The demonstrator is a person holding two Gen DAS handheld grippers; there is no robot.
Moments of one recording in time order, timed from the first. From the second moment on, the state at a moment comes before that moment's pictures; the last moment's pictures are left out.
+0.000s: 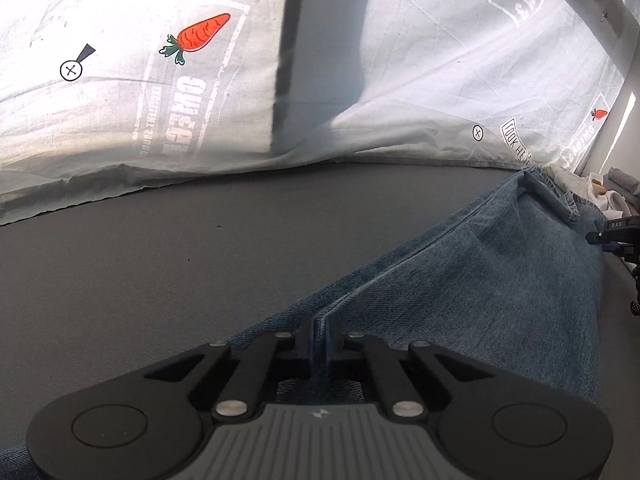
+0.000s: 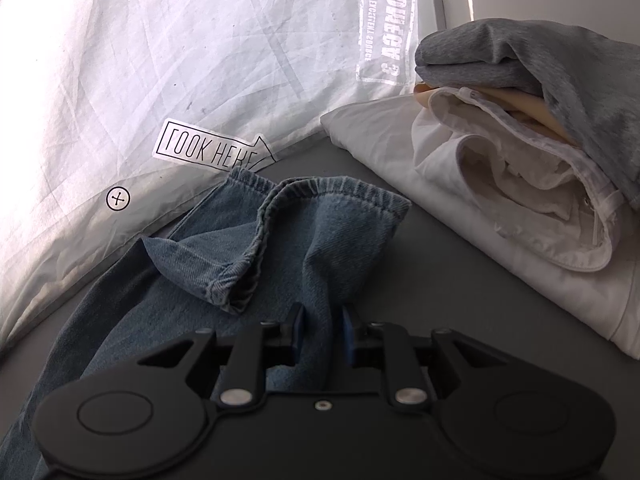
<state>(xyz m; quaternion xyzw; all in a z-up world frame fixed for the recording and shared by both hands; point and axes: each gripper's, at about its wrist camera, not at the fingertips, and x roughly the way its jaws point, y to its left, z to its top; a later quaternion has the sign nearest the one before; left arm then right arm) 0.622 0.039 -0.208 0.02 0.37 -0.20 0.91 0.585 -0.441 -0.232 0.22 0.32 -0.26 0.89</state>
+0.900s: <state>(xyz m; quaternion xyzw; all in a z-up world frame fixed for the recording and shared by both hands) 0.640 0.109 -0.266 -0.24 0.33 -0.19 0.89 0.625 -0.376 -0.232 0.09 0.34 -0.16 0.92</state>
